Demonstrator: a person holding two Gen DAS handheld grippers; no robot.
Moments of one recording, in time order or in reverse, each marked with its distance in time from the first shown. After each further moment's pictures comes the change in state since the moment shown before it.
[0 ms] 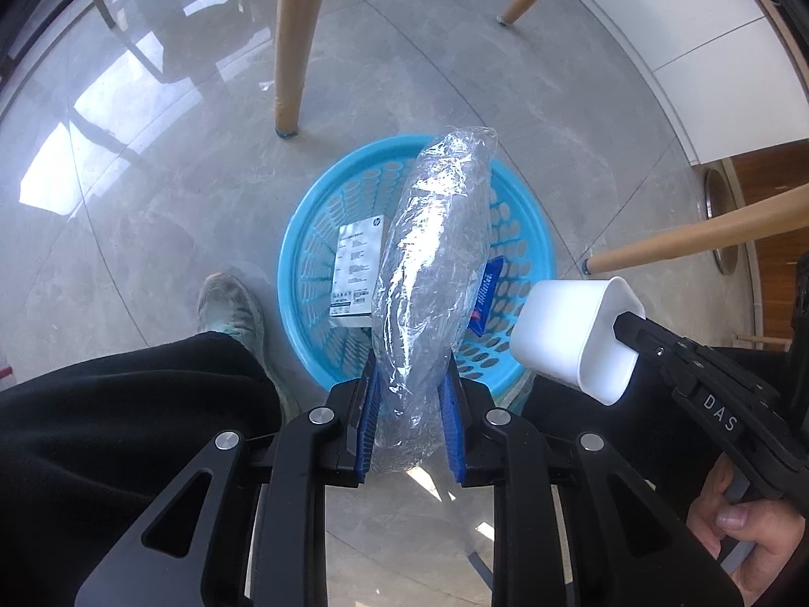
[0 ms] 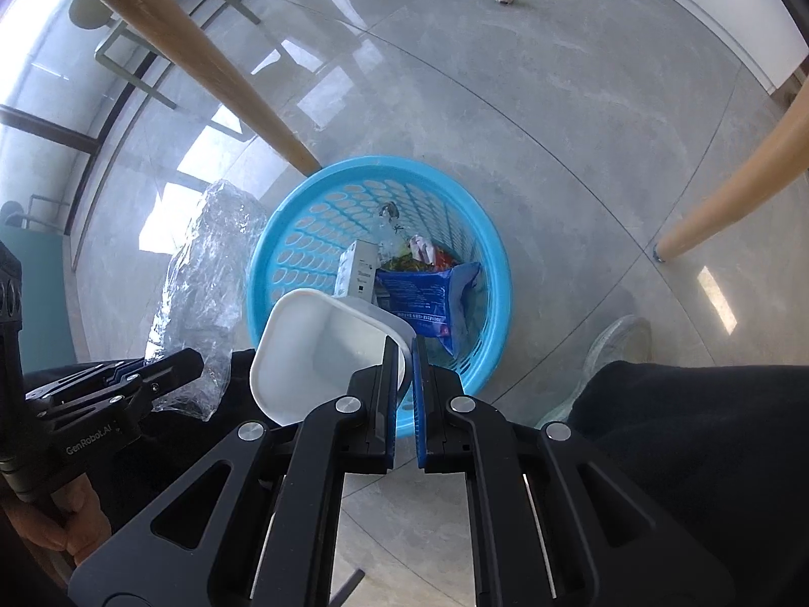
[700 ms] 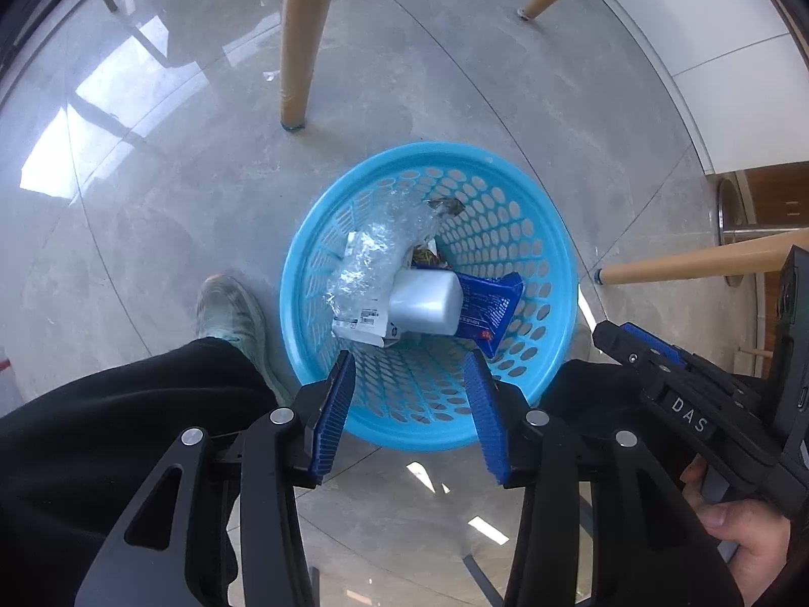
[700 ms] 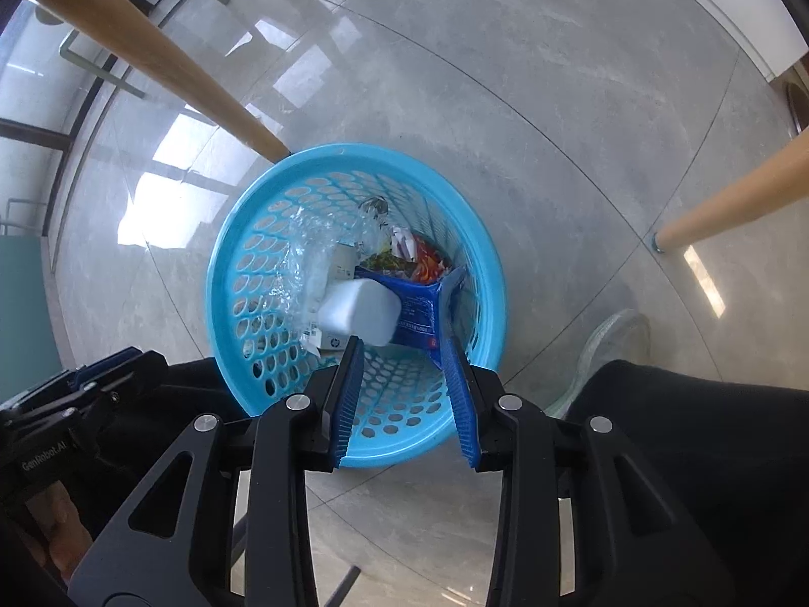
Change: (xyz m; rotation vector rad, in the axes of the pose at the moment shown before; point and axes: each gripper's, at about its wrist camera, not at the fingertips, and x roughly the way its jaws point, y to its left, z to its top) left arm 0.015 0.008 0.027 -0.039 0.022 0.010; right arm 0.039 -0.003 0.024 0.021 0.064 -0.061
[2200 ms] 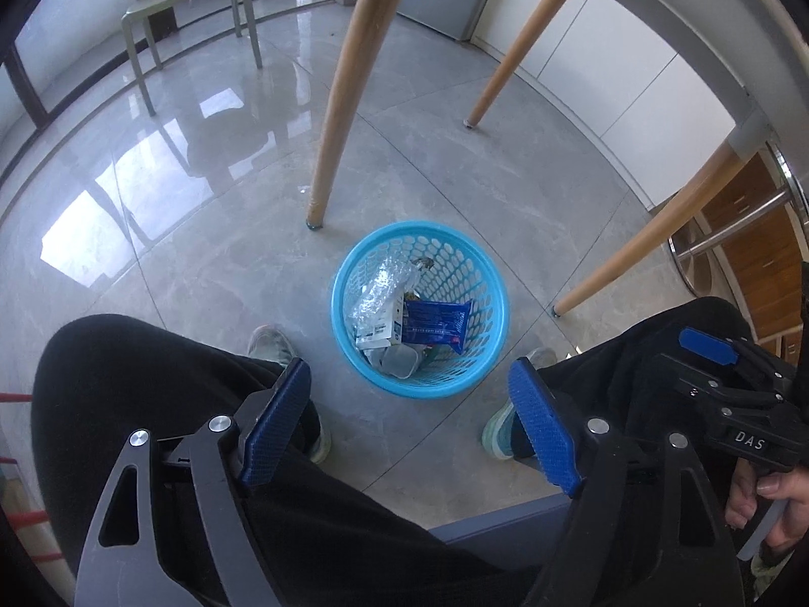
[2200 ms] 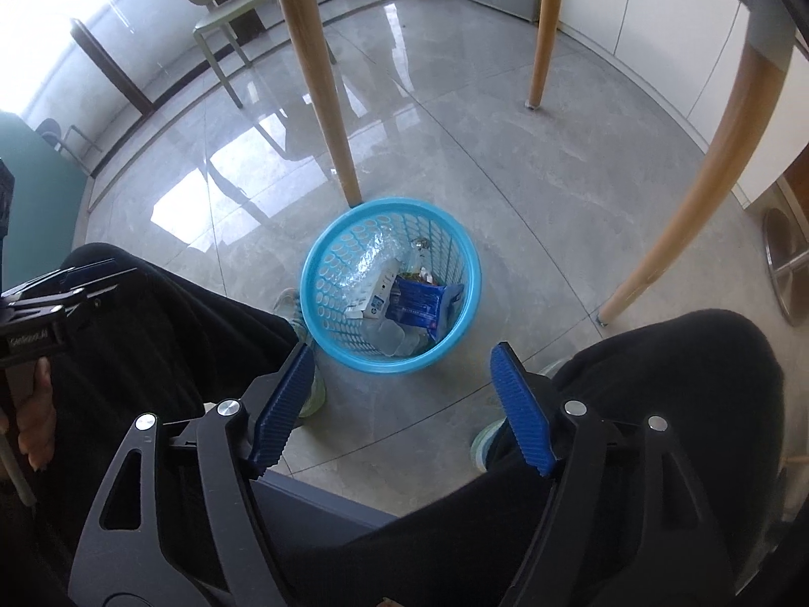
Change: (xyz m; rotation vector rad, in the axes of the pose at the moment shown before) left arm -0.169 0.007 -0.142 0.122 -0.372 -0.007; right arm -0.211 0.013 -0.147 -0.275 -0.298 0.011
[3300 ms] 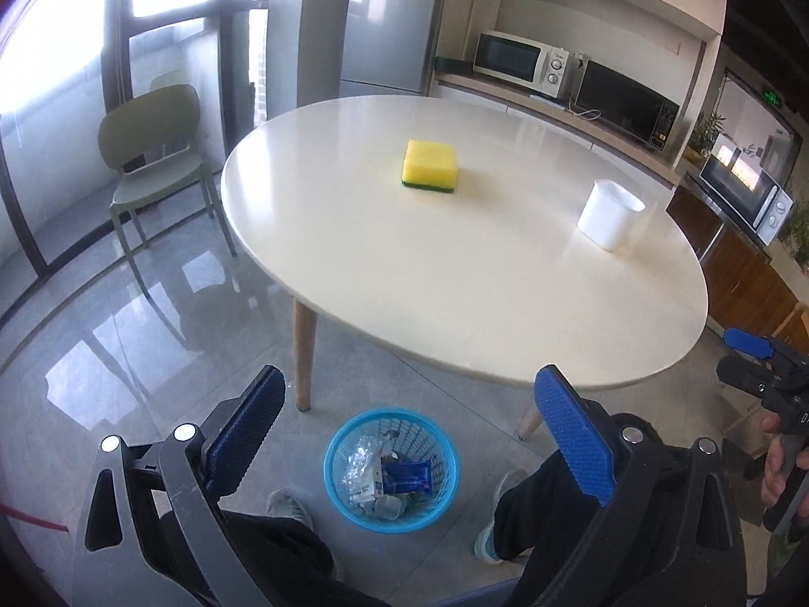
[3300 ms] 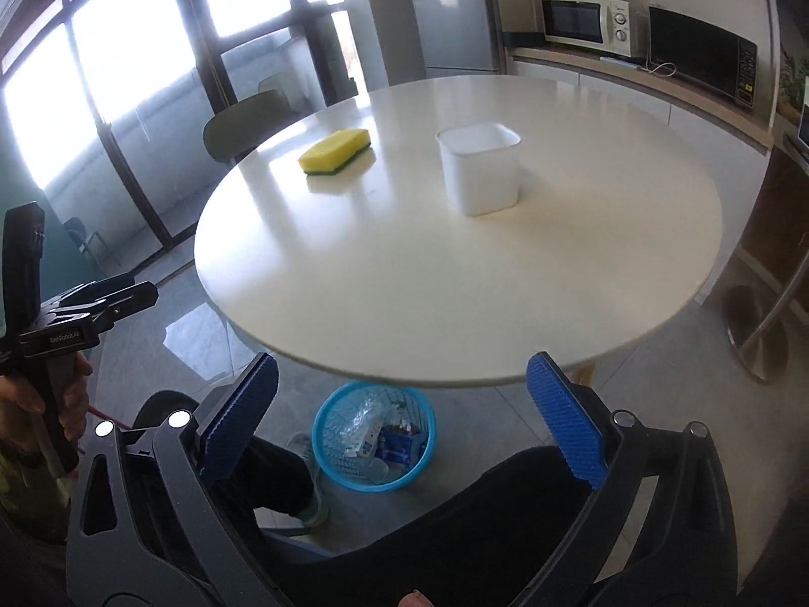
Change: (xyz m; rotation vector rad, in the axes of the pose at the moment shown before) left arm -0.155 -0.086 0.075 0.192 -0.418 -0.029; right arm -0.228 -0.050 0.042 0.034 -0.447 -0.004
